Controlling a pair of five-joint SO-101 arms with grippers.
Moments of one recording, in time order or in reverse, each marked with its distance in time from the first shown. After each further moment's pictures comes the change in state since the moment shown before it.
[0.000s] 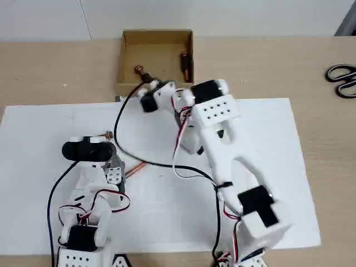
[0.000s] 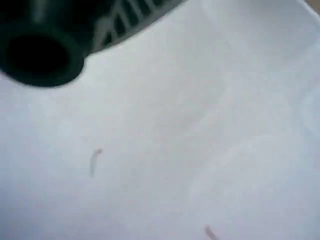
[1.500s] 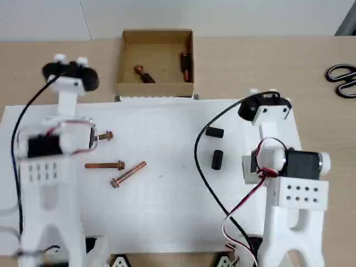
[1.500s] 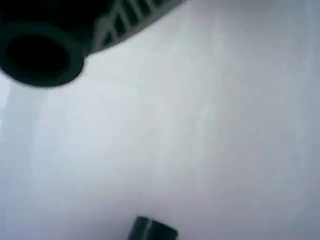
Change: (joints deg) left arm -12.7 76.7 -71.6 23.6 -20.0; right arm 27.8 -49.9 39.2 -1.3 -17.1
